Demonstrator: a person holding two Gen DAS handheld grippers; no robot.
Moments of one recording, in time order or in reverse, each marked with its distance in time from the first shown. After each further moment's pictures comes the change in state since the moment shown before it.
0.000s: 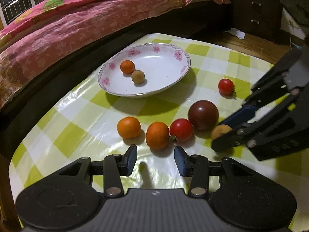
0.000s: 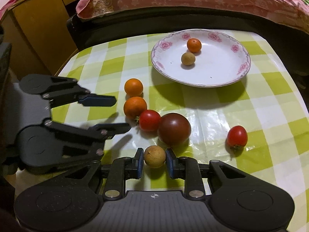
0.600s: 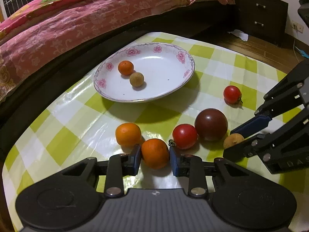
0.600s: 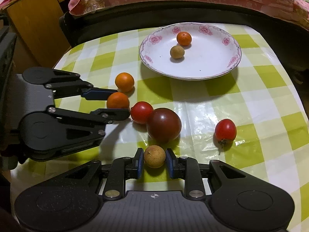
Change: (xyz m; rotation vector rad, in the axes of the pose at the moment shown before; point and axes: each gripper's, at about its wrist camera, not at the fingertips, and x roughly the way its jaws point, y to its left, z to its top) left arm 0.015 0.000 0.011 -0.035 0.014 -0.011; right arm 0.004 -0.009 0.001 0.004 0.030 -0.021
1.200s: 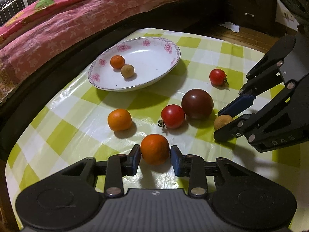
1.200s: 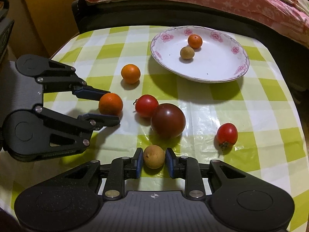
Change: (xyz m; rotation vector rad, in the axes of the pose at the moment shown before) left arm -0.013 -0.010 -0.019 0.072 0.008 -0.007; right arm 0.001 0.013 -0.010 -0.135 -0.005 -0.052
